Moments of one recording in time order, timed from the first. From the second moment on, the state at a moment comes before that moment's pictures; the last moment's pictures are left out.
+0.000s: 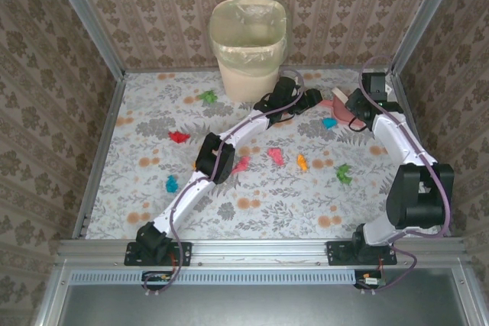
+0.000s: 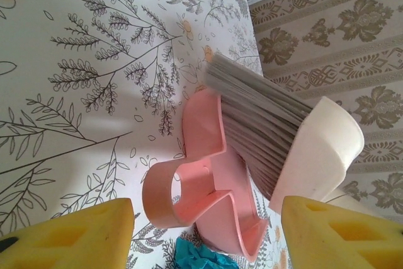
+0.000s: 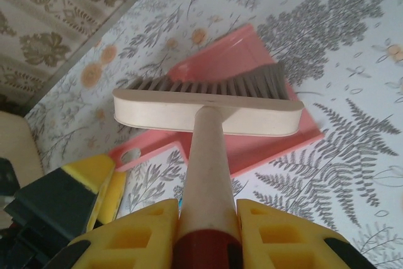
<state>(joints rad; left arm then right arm) -0.76 2.93 2.68 -0.11 0.42 -1.01 -0.06 1.53 1.19 -0.45 0.13 0.69</state>
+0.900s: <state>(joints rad) -0.78 2.93 2.67 -0.15 0.42 -0.96 -0.05 1.35 0.99 -0.39 0.04 0.67</state>
